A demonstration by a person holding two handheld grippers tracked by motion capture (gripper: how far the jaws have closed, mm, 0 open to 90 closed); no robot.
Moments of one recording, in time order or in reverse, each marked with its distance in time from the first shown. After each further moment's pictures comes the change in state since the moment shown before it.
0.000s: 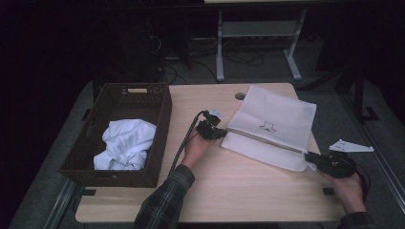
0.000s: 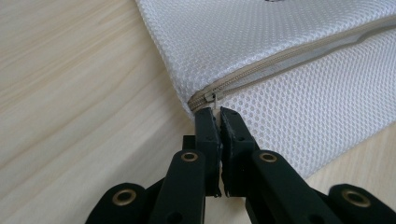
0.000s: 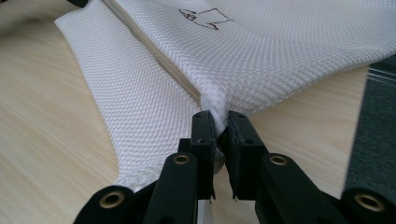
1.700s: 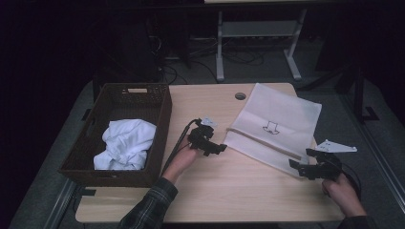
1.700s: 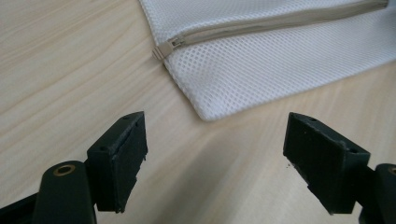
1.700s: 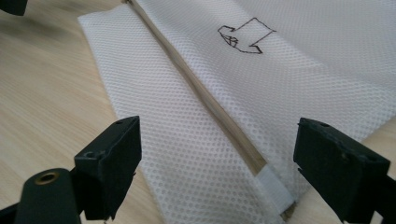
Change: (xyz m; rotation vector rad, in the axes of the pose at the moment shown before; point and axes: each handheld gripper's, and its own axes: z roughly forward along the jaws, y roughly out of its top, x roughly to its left) left arm -0.023 -0.034 -0.045 -0.013 0.004 0.012; right arm 0.037 0.010 0.016 0.018 -0.037 -0.027
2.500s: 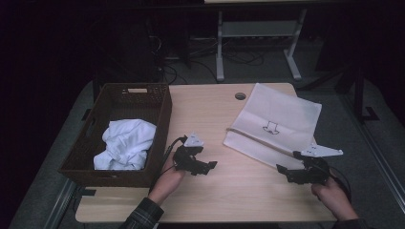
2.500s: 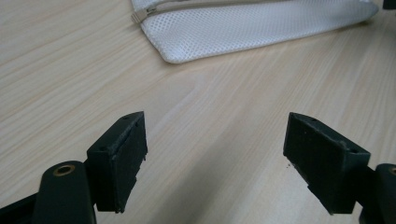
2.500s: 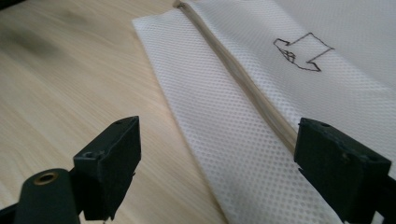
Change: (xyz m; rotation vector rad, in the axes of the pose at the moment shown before) left arm -0.035 -0.049 -0.056 -0.072 0.024 0.012; right arm 0.041 0.009 0.003 0.002 0.067 -0.072
